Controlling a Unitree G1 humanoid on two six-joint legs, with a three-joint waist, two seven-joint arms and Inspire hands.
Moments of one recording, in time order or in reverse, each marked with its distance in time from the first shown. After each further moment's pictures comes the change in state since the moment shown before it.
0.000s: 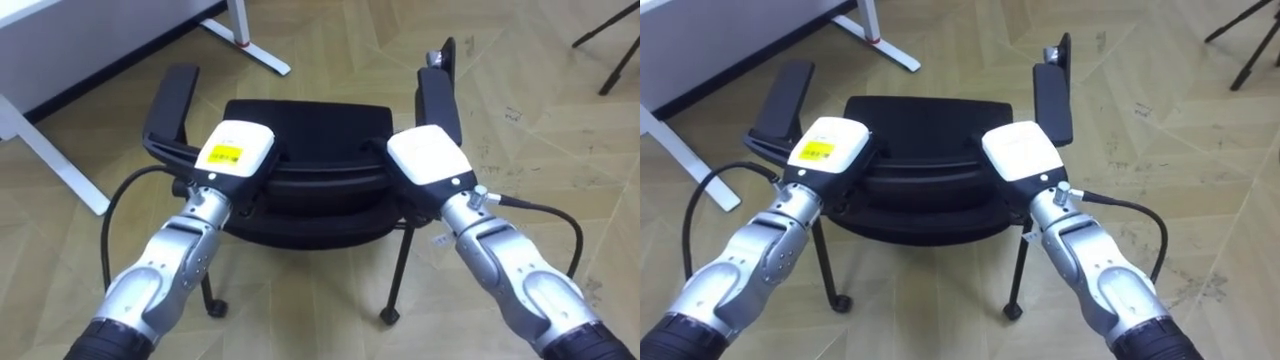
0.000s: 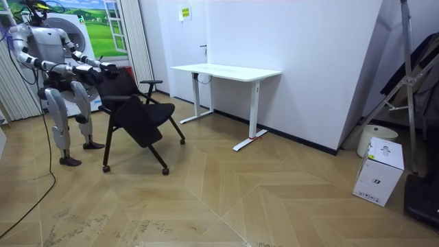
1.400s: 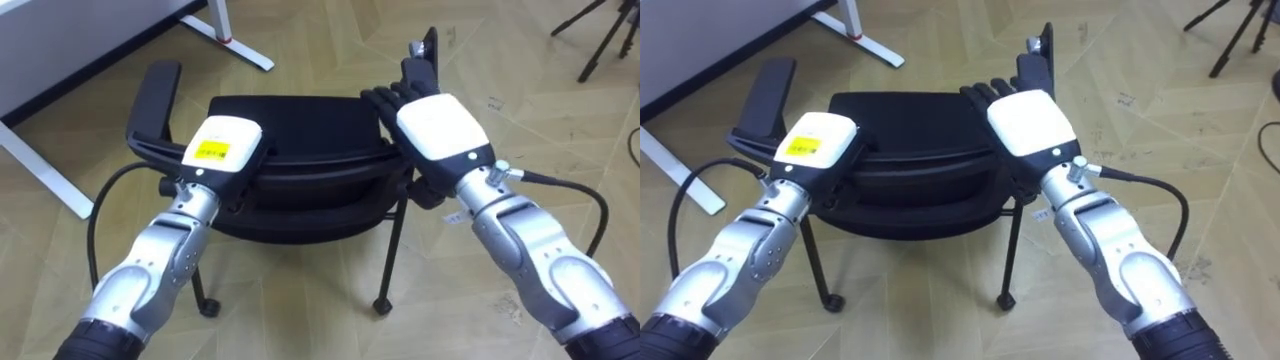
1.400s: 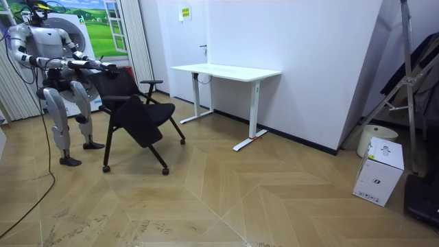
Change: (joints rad) left arm 0.011 0.027 0.042 -0.029 0.002 -0.014 -0.027; right arm 0.000 -0.071 -0.050 -0.184 0.008 -0.025 0.123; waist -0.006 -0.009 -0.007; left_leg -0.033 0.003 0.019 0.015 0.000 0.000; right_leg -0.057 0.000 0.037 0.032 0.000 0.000
